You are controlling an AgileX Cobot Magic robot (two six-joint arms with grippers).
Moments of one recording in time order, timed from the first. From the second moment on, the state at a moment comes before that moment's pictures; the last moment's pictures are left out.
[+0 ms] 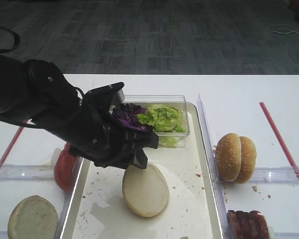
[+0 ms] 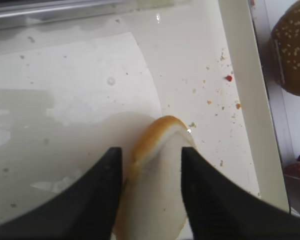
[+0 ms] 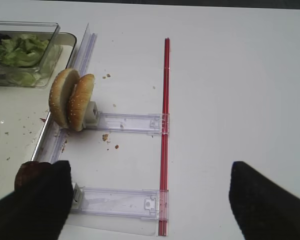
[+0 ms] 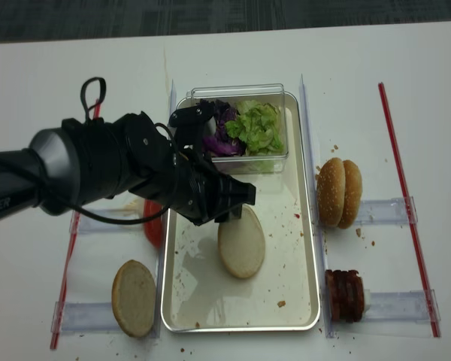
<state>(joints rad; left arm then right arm) -0.59 1.69 -0.93 -0.75 0.48 0.21 0.00 -0.02 -0.48 0.06 1.12 -0.06</state>
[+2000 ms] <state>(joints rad) -0.56 1.33 -0.93 0.06 0.88 -0.24 0.00 -0.02 -0.48 0.06 1.12 -0.06</state>
